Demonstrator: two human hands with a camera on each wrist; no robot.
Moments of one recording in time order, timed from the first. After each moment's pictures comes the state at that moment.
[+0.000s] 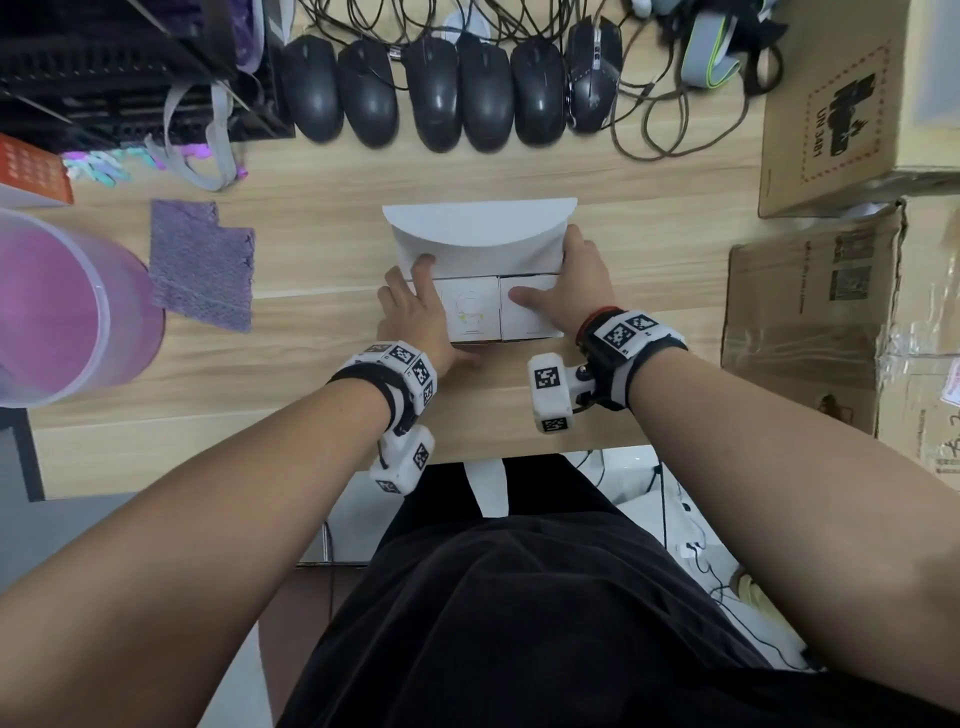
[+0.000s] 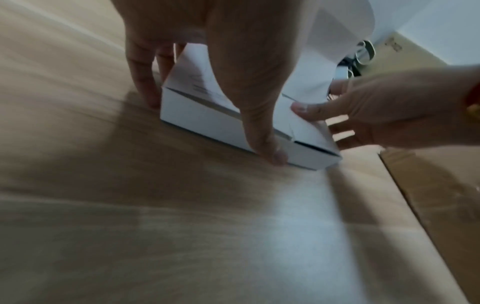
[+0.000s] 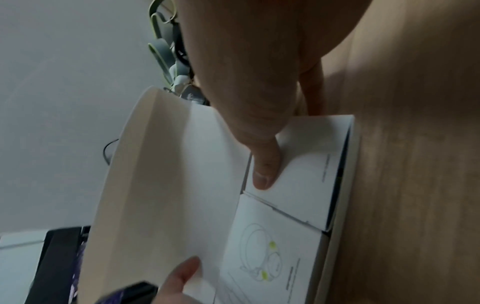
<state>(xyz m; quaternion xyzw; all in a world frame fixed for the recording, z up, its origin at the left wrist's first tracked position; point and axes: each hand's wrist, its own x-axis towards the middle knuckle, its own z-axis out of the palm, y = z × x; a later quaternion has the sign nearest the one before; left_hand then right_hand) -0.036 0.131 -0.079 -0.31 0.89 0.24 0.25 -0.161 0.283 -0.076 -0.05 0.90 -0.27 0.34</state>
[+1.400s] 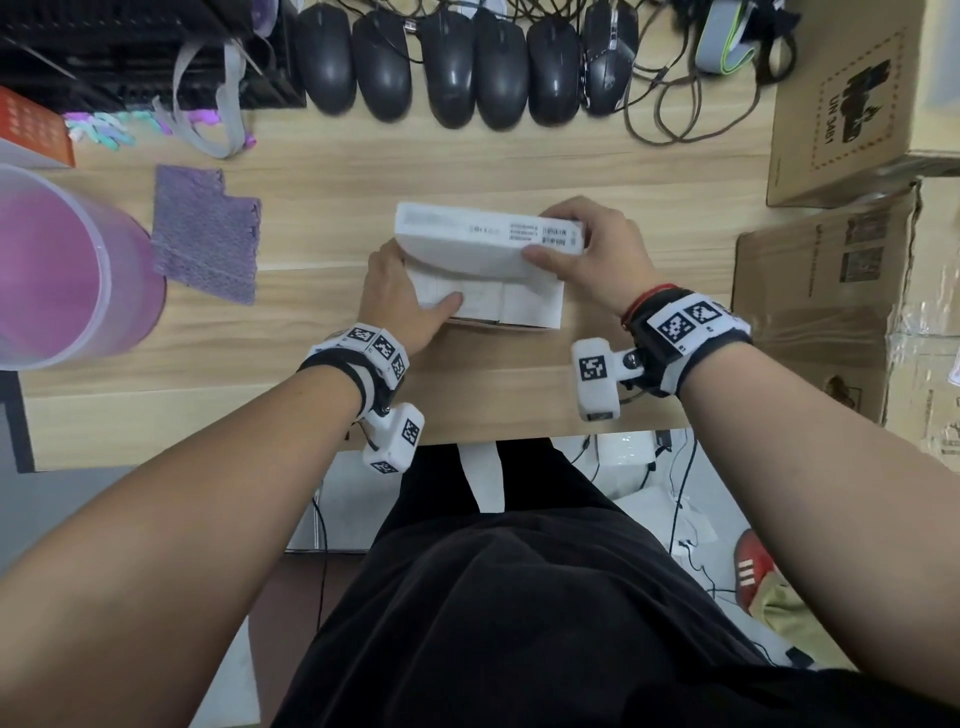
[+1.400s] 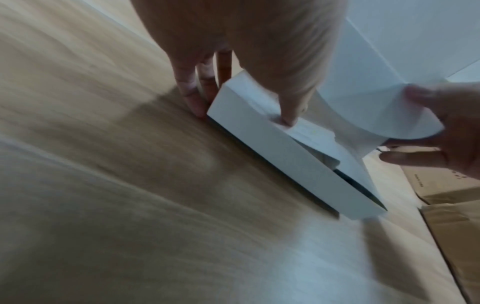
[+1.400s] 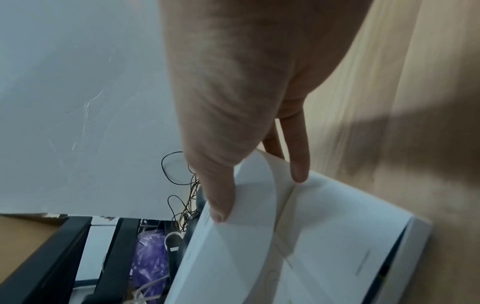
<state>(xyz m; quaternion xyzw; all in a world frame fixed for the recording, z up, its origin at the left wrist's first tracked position) -0.010 0.099 -0.087 -0.34 0.85 0.39 0.13 -0.168 0.296 -0.042 -0.17 0.86 -0.37 0.32</state>
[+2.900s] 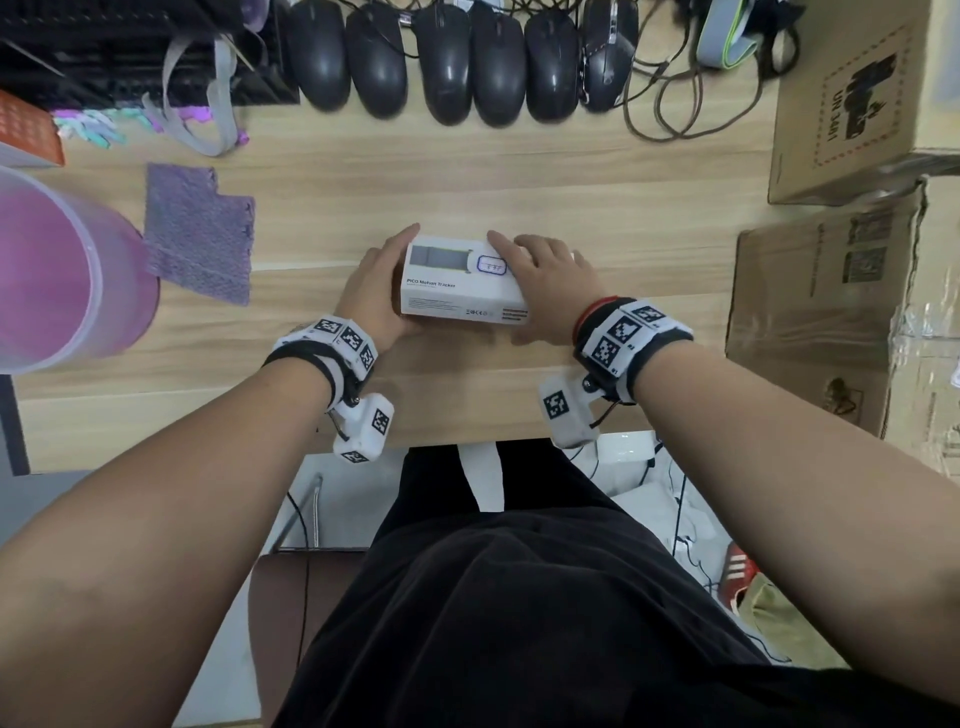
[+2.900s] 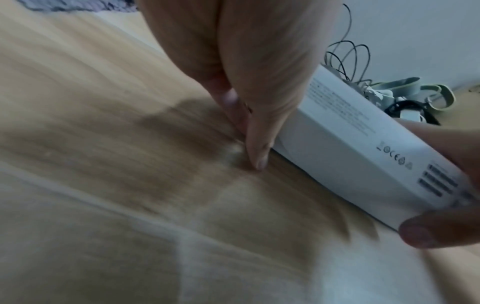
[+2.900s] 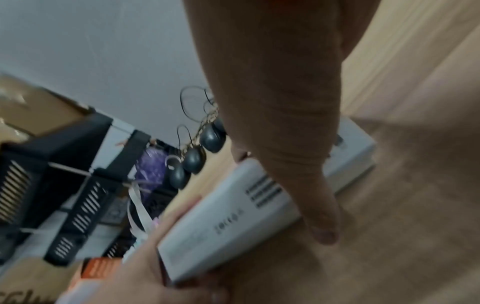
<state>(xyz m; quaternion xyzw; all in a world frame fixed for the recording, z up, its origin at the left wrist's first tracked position) -0.005 0.071 -0.084 -0.27 0.84 0.43 0.19 -0.135 0.274 -0.070 -0.38 0.86 0.03 0.36</state>
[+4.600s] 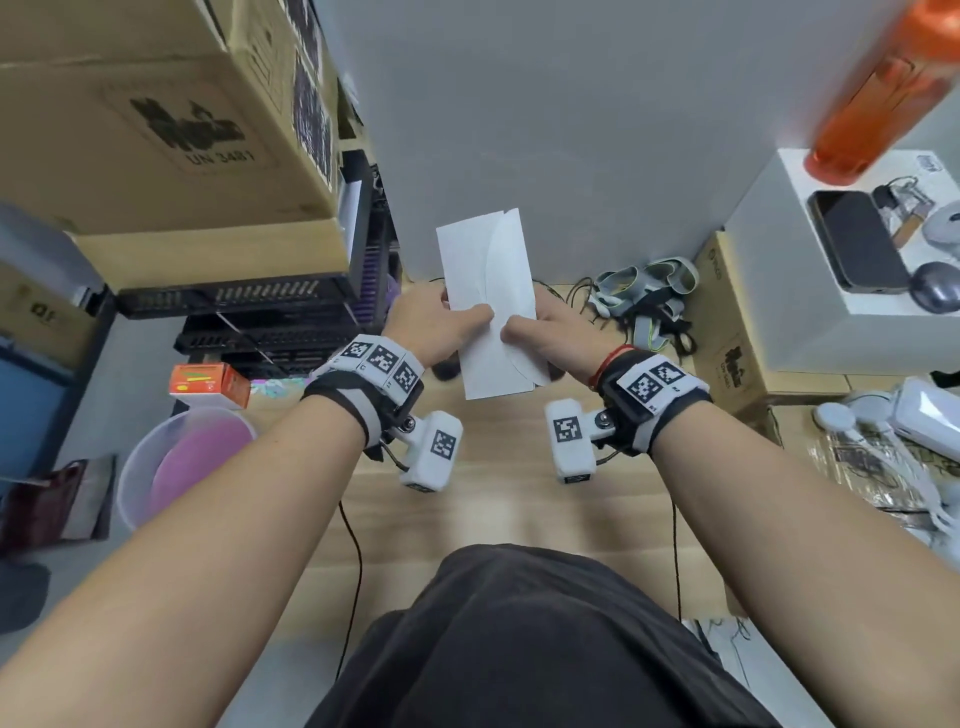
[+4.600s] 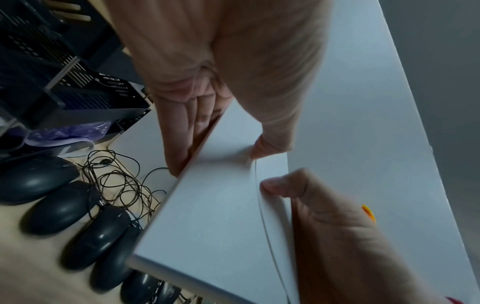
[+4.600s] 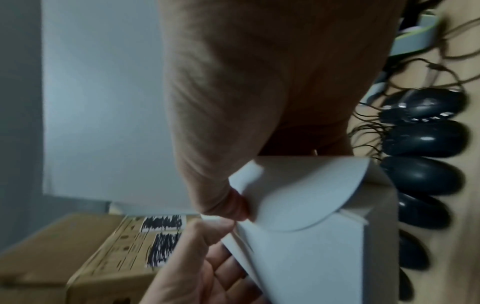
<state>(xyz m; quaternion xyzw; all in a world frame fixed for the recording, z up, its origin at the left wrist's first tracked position) -0.114 0.044 0.183 -0.28 0.85 0.44 -0.02 -0.202 0.197 0.161 -0.25 0.75 -0.50 0.36</state>
